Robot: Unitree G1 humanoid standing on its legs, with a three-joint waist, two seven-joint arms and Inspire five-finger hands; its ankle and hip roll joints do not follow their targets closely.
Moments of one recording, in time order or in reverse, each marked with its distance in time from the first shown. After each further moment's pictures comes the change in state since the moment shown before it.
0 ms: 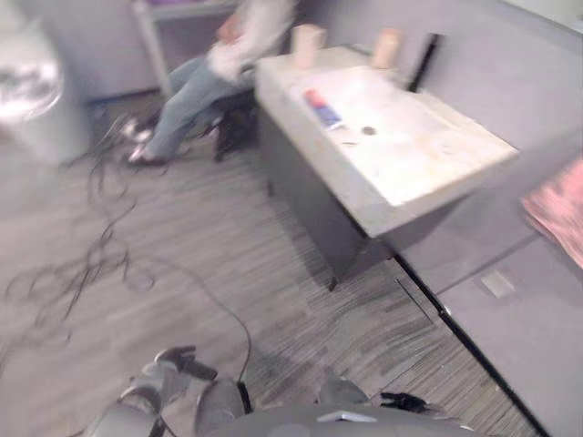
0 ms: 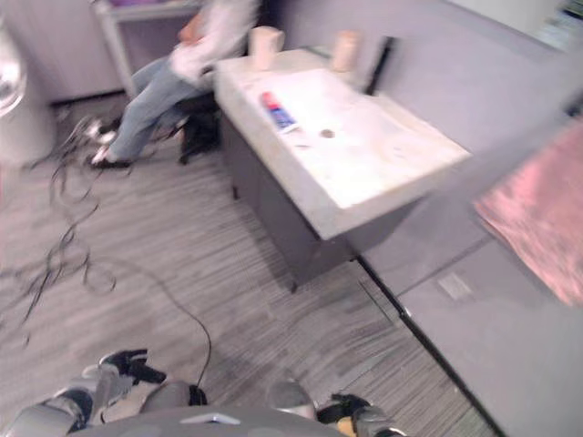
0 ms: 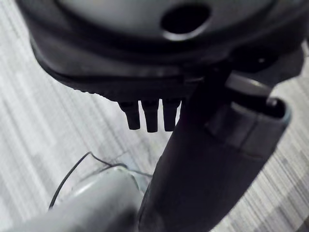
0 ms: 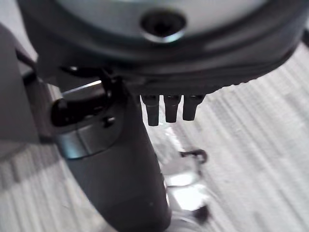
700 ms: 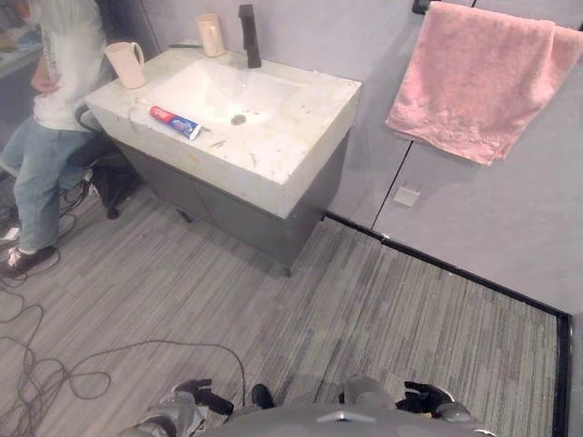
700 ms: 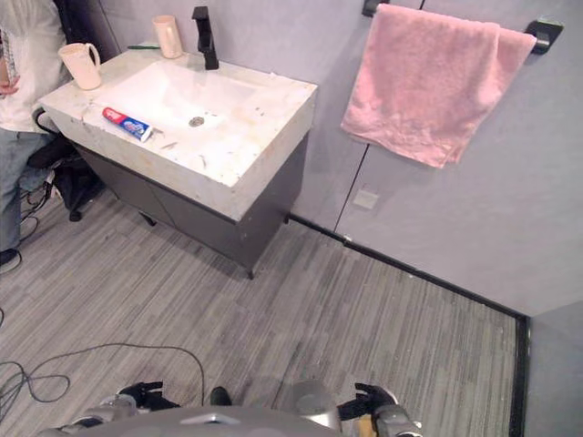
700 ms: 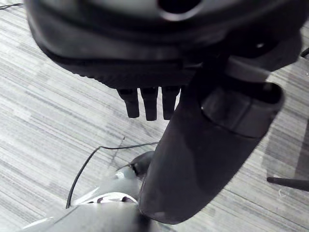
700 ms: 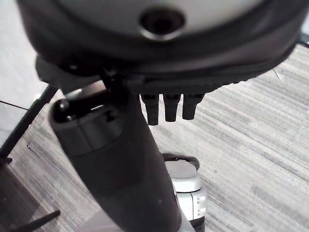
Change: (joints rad) left arm 0.096 -0.038 -0.020 0.023 -0.030 -0.036 -0.013; right arm 0.080 -0.050 -0.051 -0.037 -0.038 -0.041 -0.030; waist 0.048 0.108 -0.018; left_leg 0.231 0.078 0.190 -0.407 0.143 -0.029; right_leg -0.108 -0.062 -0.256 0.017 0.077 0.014
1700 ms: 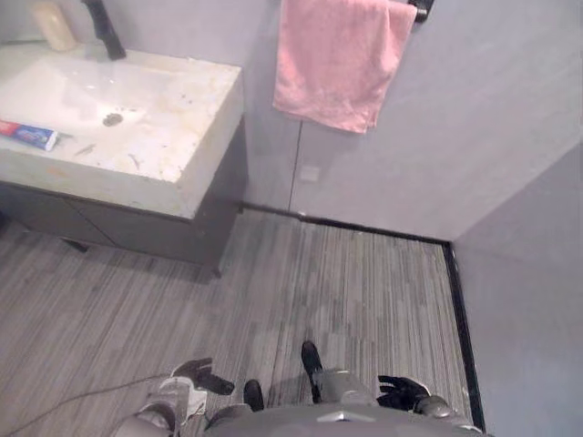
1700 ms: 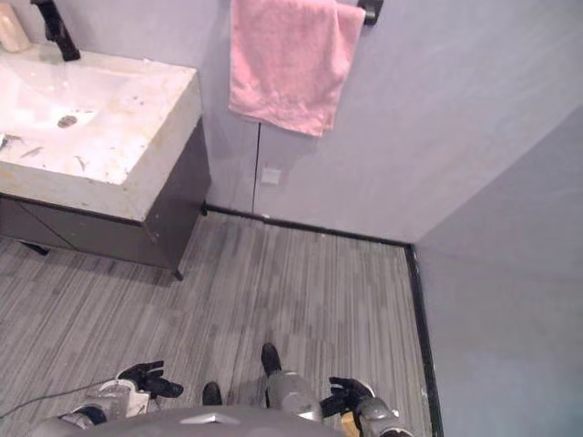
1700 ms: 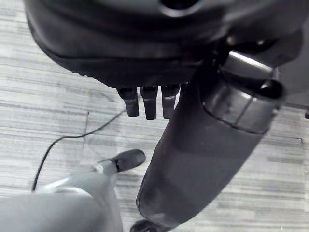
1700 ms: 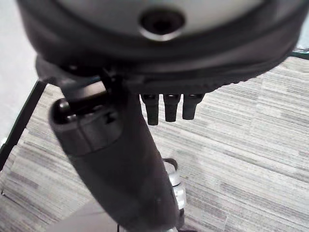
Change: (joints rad) left arm -0.054 0.006 0.002 0.016 -0.039 -0.070 0.004; right arm -0.035 0.034 0.121 -0.027 0.001 -0.004 0.019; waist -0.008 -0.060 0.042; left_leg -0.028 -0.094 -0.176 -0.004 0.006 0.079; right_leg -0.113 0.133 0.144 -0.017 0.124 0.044
